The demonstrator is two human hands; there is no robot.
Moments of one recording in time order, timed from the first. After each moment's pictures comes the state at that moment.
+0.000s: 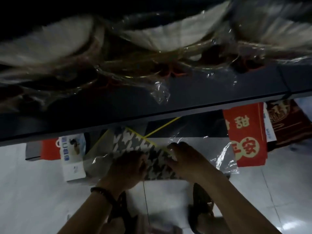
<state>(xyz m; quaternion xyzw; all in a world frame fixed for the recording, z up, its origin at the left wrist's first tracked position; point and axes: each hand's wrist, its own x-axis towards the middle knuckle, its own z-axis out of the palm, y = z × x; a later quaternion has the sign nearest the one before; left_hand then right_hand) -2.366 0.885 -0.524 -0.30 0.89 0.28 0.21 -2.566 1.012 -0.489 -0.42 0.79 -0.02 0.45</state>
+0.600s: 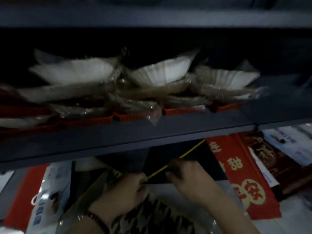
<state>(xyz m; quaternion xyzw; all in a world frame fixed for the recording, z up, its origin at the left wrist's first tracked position) -2.370 0.894 -0.537 -0.30 0.91 0.28 0.06 -2.548 1.047 -0.484 -0.48 0.83 -0.17 0.20</state>
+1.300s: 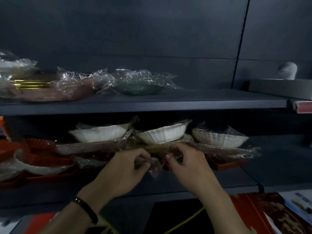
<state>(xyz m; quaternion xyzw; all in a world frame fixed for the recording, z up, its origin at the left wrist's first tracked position) -2.402 0.870 -0.345 -0.26 0.90 0.21 -0.28 -2.583 1.014 -0.330 -0.52 0.75 -0.40 0.00</state>
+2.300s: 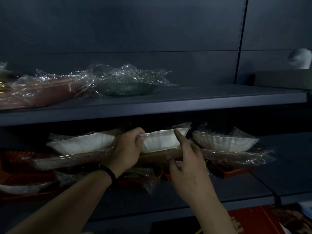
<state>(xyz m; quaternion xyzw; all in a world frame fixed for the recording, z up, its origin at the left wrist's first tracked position) -2.507 0.786 -0.333 -0.29 0.85 0.19 -0.39 -2.617 0.979 -0.354 -0.47 0.72 -0.51 0.04</state>
